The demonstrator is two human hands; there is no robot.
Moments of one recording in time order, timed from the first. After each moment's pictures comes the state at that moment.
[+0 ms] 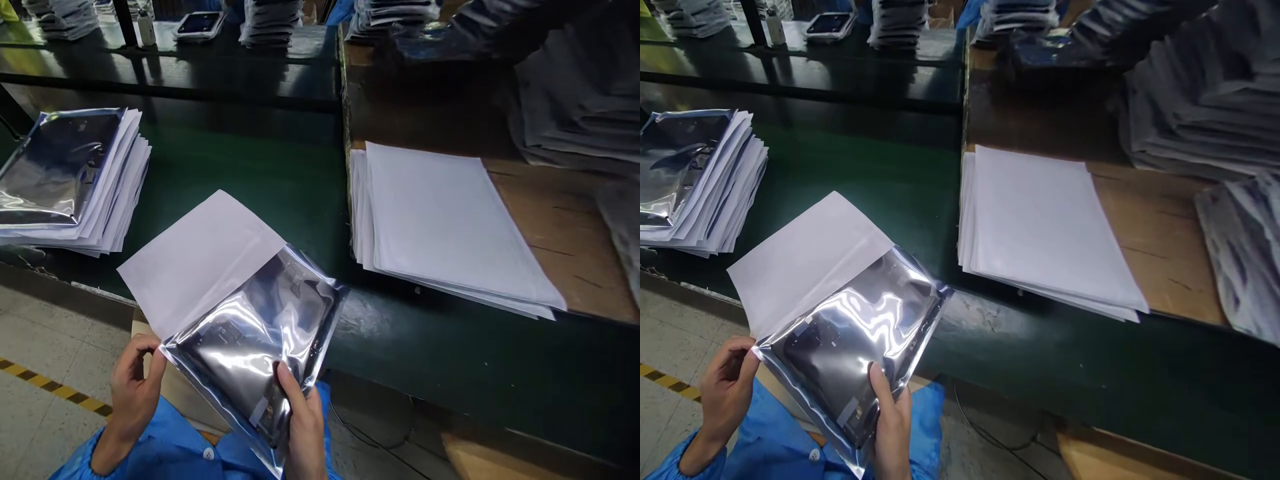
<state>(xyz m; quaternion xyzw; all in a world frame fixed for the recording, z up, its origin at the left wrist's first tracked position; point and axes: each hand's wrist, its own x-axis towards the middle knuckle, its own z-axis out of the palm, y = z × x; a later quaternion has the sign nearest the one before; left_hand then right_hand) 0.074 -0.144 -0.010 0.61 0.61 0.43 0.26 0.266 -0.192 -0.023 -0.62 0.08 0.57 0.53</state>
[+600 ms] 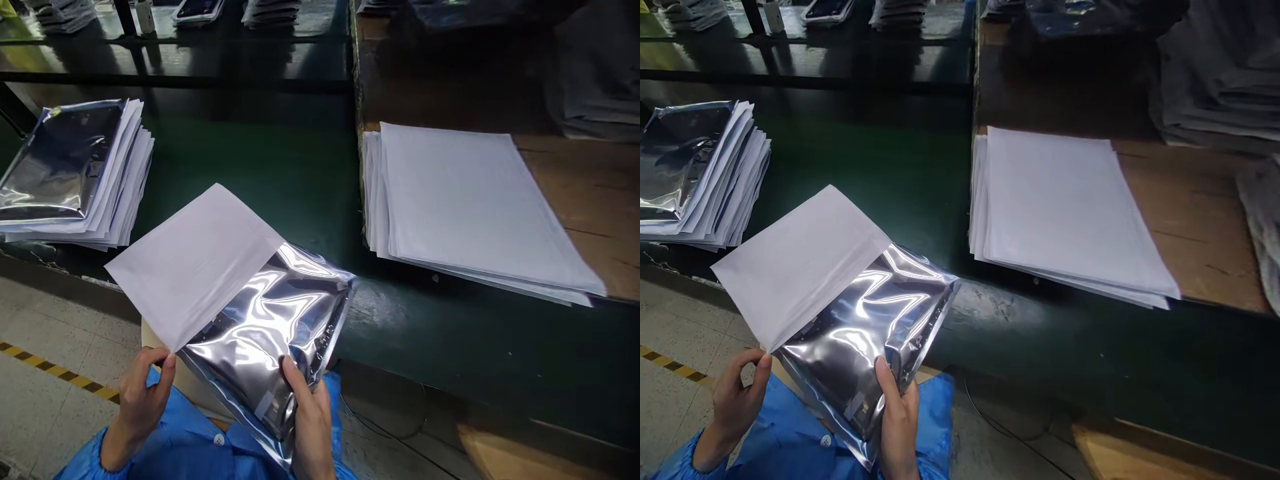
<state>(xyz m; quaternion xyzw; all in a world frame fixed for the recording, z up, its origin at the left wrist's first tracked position) 0.053 -0.166 -0.024 0.75 0.57 0.34 0.07 0.263 -0.196 -0.023 -0.65 0.07 0.54 0.53</state>
